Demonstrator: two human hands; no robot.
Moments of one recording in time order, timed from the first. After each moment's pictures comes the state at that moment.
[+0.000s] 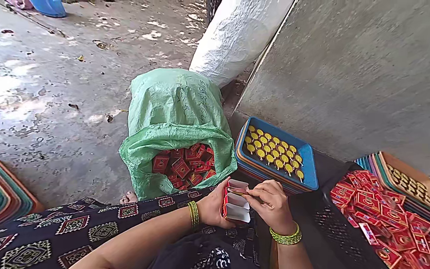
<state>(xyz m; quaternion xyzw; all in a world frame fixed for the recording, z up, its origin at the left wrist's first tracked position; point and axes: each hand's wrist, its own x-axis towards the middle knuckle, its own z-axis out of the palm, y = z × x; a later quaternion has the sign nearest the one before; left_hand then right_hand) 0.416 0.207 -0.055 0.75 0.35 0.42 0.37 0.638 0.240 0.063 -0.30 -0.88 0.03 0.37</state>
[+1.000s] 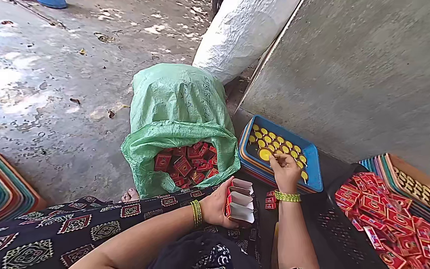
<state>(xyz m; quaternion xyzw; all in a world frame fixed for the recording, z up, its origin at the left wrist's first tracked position) 0.414 0.209 -0.052 0.74 0.35 0.42 0.38 0.645 0.350 0.054 -0.49 -0.71 0.12 0.49</state>
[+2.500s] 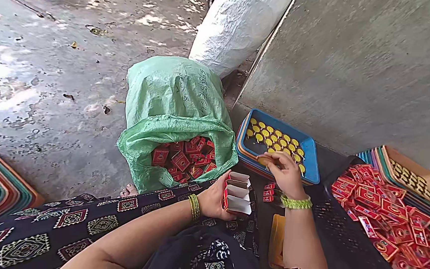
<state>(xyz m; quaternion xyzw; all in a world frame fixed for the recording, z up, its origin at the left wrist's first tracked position) 0.415 0.208 -0.051 0.74 0.36 0.43 0.38 0.656 0.313 0.081 -0.39 -0.82 0.18 0.38</state>
